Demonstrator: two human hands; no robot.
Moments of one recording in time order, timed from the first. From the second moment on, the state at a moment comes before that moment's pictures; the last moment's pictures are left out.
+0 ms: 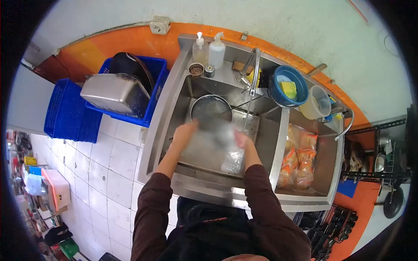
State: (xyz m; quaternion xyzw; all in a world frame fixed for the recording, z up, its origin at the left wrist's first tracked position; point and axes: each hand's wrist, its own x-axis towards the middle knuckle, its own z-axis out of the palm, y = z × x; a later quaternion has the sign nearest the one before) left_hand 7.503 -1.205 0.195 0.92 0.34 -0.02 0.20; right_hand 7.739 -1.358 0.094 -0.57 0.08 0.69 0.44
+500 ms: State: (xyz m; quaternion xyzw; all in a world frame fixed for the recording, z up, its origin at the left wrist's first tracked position) left_hand 7.440 -1.197 0.221 0.90 0.25 0.01 0.36; right_hand 7.760 -1.379 0.173 -0.85 -0.25 0.23 0.41
